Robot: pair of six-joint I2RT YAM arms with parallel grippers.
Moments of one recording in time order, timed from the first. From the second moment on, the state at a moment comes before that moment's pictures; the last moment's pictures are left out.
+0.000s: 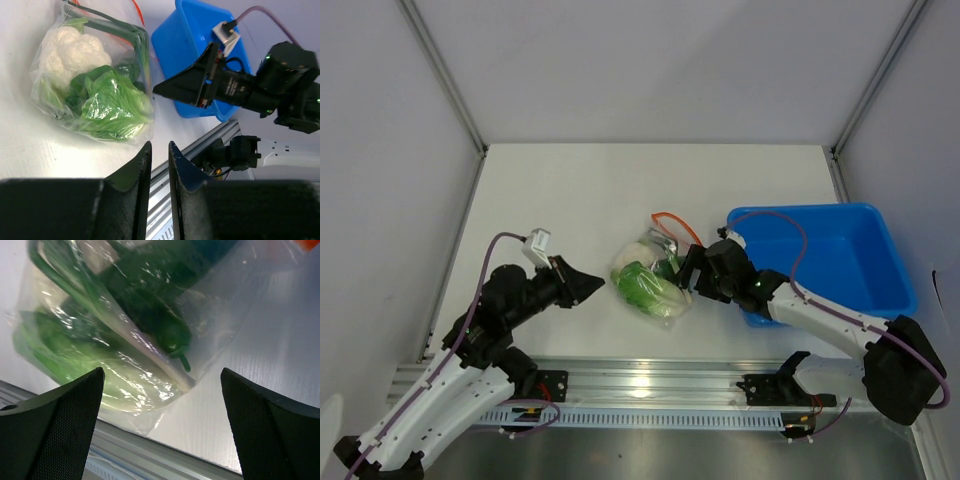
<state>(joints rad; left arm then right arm) -0.62 0.47 0.58 -0.40 0.16 -0.81 0.74 1.19 0.69 -0.27 0.12 0.94</state>
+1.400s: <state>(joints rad) -0.62 0.43 0.58 -0.39 0.21 -0.80 0.88 1.36 0.50 0.21 0.09 1.16</state>
